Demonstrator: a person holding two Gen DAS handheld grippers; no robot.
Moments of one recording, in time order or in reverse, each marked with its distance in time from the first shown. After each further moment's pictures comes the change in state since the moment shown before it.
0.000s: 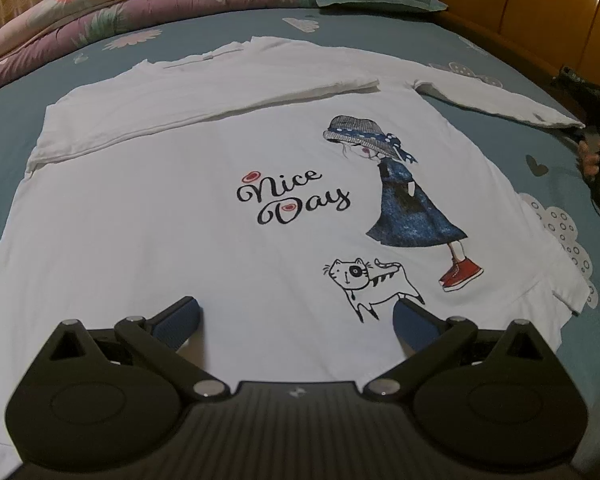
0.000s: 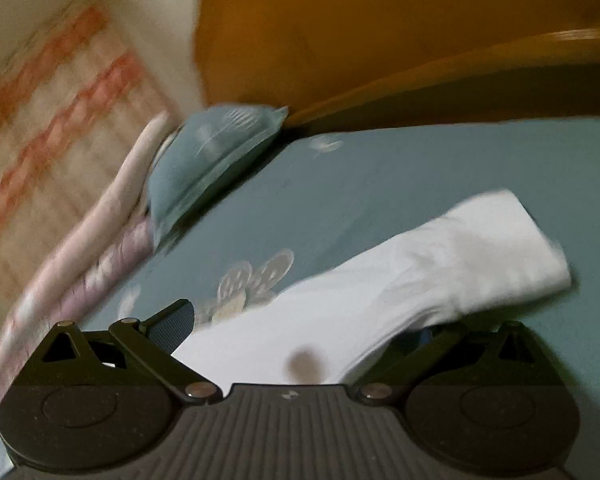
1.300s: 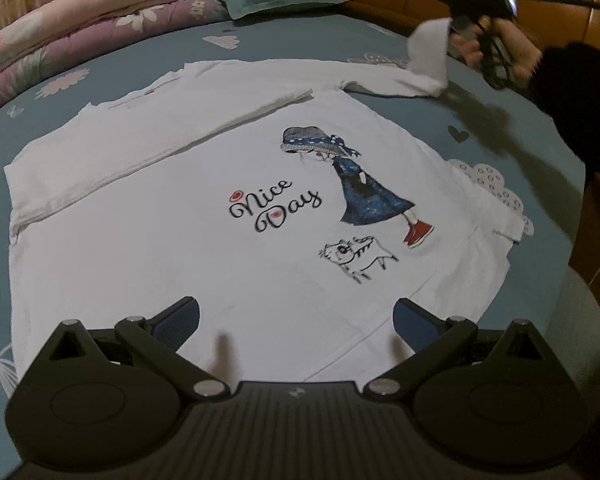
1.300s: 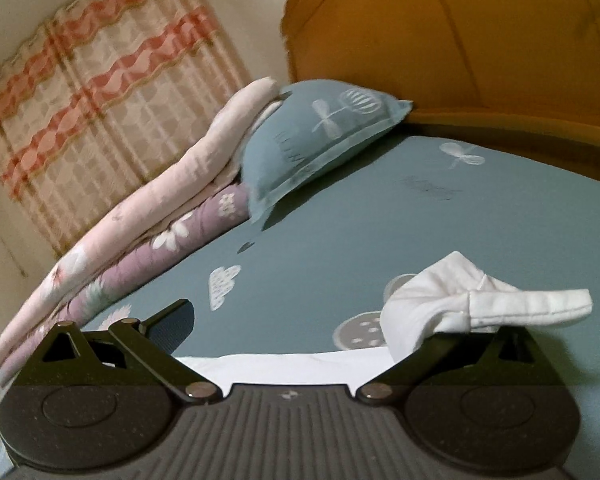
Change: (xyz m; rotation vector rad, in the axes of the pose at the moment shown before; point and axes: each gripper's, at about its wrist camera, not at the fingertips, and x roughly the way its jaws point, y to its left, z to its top) left arm -0.045 0.045 0.006 0.230 0.002 -0.203; right arm 0.012 0.172 0.024 -0.141 0.083 0.131
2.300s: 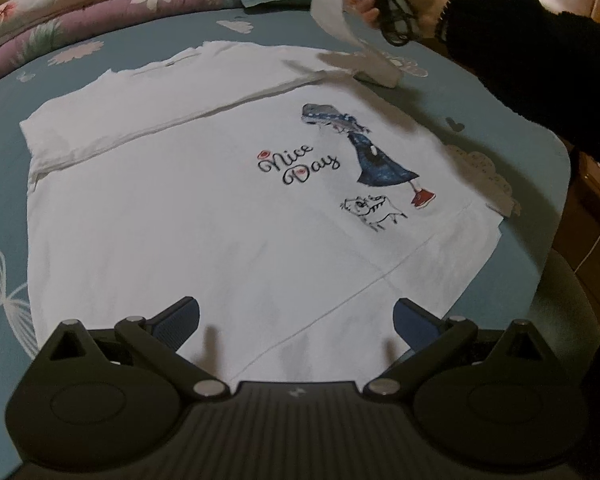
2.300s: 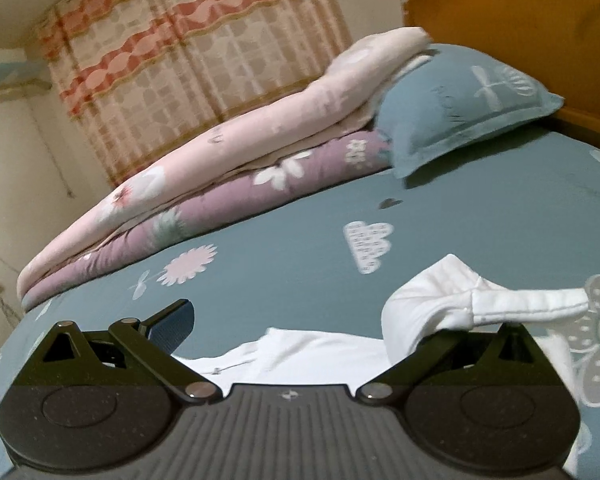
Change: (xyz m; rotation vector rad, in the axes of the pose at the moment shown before) left arm -0.022 0.030 -0.035 -0.061 0.018 -0.057; right arm 0.087 0.182 -0.040 -0.193 0.126 0.156
